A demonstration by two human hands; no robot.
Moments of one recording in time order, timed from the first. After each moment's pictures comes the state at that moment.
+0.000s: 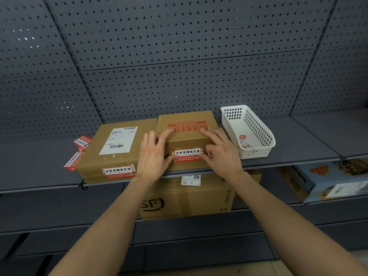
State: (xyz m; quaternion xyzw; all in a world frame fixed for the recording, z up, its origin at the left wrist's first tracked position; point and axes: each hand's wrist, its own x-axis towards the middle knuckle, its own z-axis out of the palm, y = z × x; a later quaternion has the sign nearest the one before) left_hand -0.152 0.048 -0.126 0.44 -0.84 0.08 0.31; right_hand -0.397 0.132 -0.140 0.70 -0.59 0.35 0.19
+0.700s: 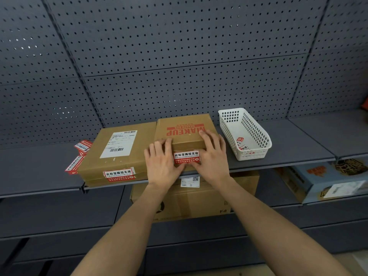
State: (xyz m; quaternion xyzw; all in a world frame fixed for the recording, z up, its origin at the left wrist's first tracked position) left_hand -0.182 0.072 -0.143 0.51 -0.79 0.17 0.29; right_hand -0.368 0.122 -0.159 0.65 -0.68 0.28 0.22
